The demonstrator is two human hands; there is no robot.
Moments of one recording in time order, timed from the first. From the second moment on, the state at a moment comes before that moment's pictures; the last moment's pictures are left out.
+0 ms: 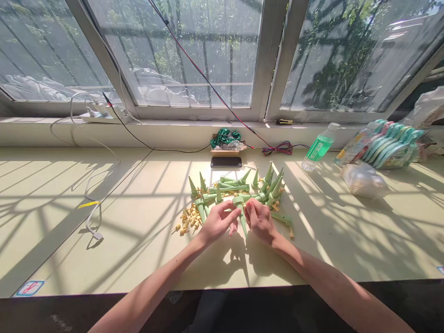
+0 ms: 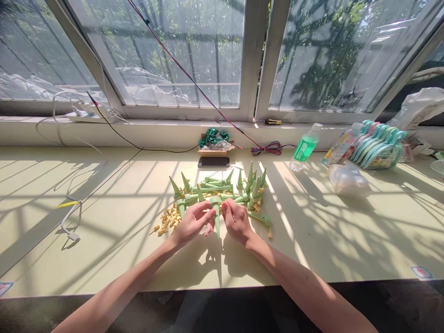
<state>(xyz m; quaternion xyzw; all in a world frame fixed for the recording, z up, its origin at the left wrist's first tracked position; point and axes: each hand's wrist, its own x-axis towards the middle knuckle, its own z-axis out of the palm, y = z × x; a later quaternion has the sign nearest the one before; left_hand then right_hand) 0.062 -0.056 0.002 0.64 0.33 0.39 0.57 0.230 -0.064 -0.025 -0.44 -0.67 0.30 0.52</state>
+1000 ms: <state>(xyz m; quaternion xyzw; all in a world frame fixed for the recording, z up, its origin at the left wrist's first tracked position) 0.064 -0.058 0.001 0.67 0.37 0.45 0.46 0.228 -0.062 -0.027 -0.45 -0.64 0.26 0.56</state>
